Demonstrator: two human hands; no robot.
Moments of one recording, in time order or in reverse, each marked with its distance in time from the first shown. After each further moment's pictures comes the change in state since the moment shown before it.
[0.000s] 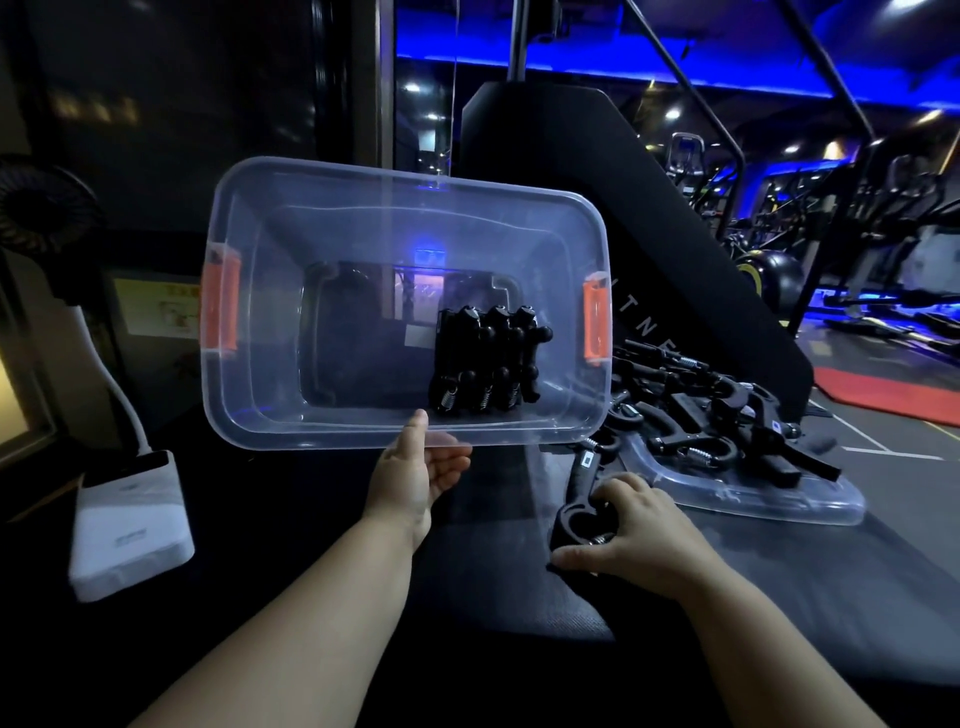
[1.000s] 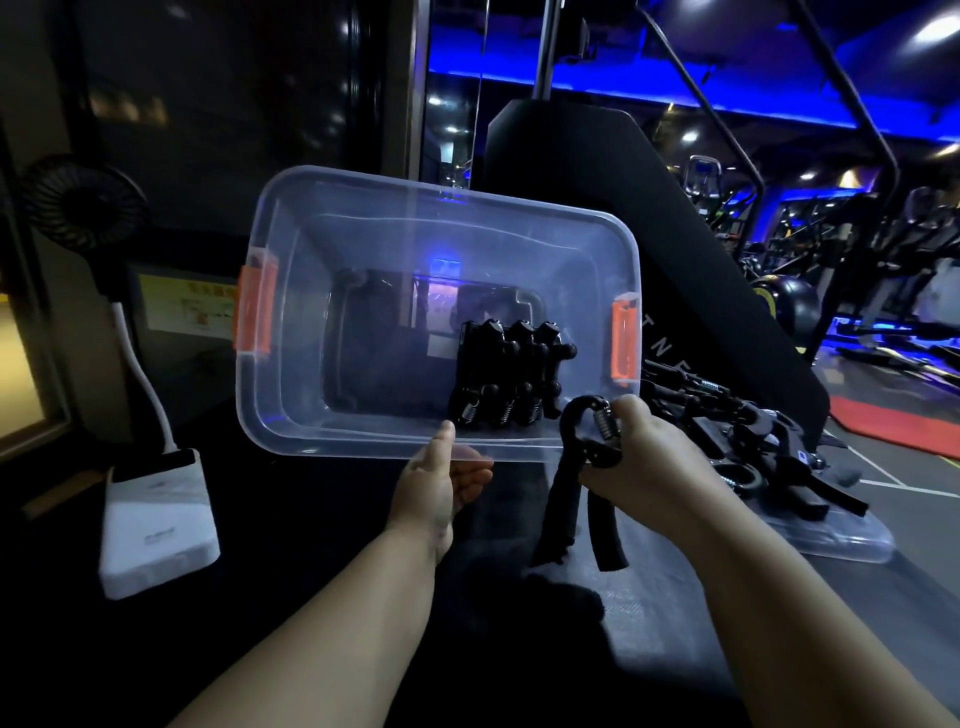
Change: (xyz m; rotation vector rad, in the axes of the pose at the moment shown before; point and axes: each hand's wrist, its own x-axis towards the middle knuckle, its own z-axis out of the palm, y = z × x) left_hand -0.002 0.004 -0.001 -0.059 0.015 -0.028; right_hand 0.008 -0.074 -0.063 0.125 0.231 0.028
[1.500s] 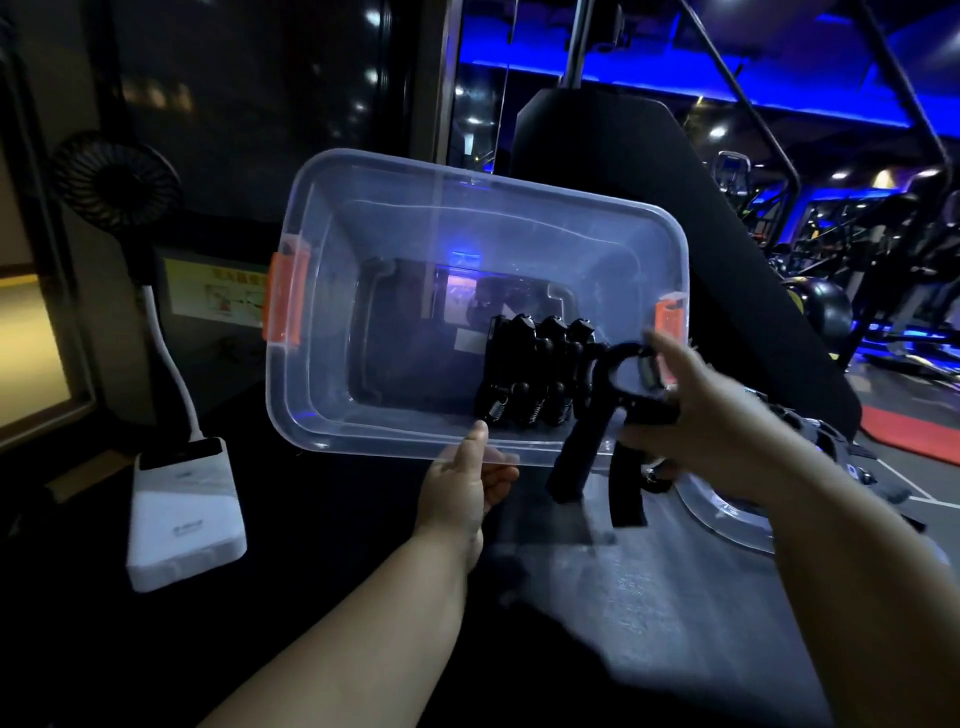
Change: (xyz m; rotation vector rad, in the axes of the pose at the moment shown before) left_hand -0.001 0.000 -0.003 -0.078 0.013 0.048; right_hand 0.027 -0.013 -0.023 0.193 -0.054 -0.082
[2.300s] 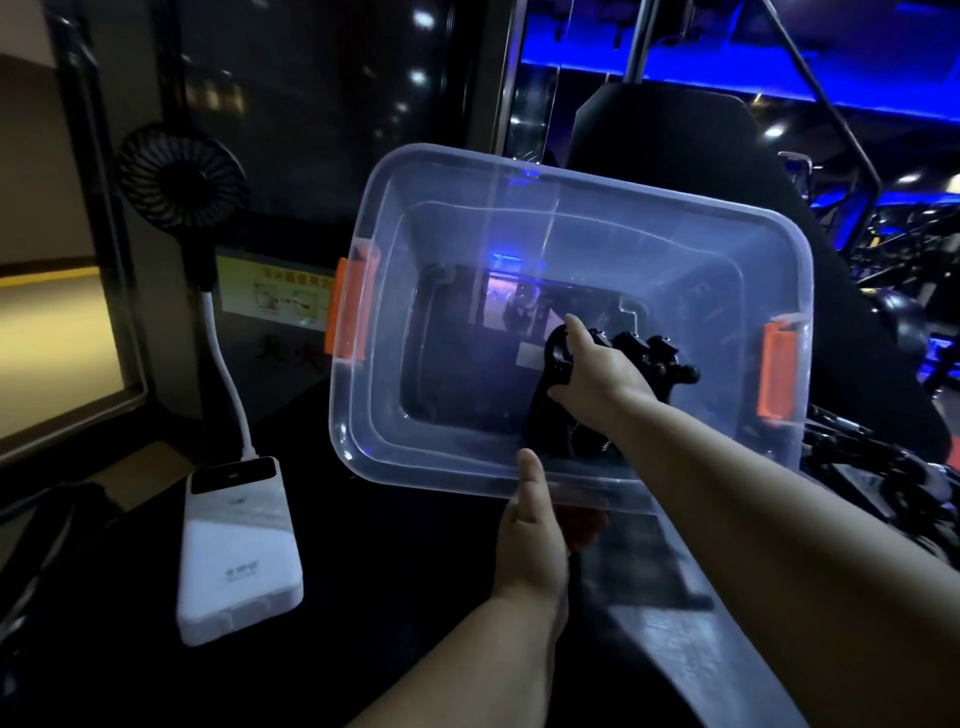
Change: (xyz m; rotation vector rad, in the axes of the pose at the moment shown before) left_hand 0.017 -0.013 -0.004 -0.101 -0.028 -0.042; right_hand 0.147 -0.056 0.123 -0.318 -0.030 -0.046
